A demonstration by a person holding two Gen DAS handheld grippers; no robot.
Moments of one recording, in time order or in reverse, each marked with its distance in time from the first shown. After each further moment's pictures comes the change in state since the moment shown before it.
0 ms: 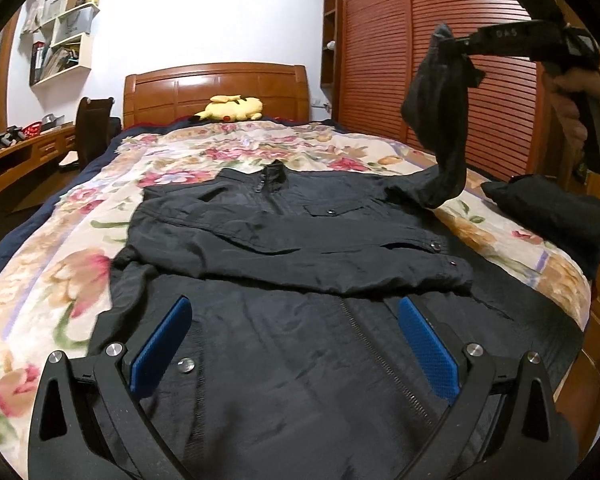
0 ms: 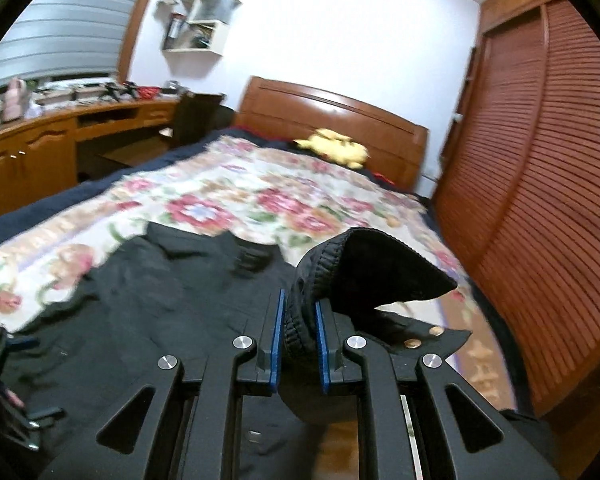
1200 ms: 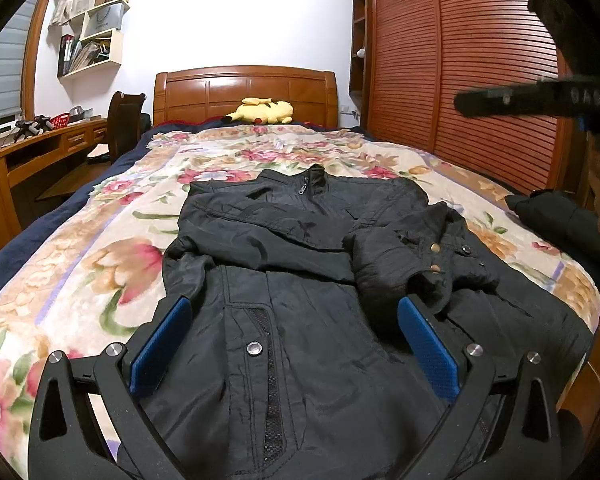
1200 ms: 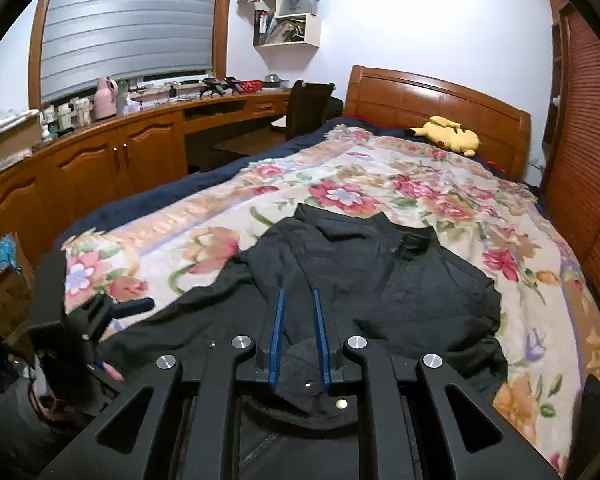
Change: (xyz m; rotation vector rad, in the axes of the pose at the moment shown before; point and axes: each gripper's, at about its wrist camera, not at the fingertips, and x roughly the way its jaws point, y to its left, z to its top) left arm -0.024 0.043 -0.010 -0.044 -0.016 0.072; right arm -0.013 0.040 0.002 0.009 0.061 0.318
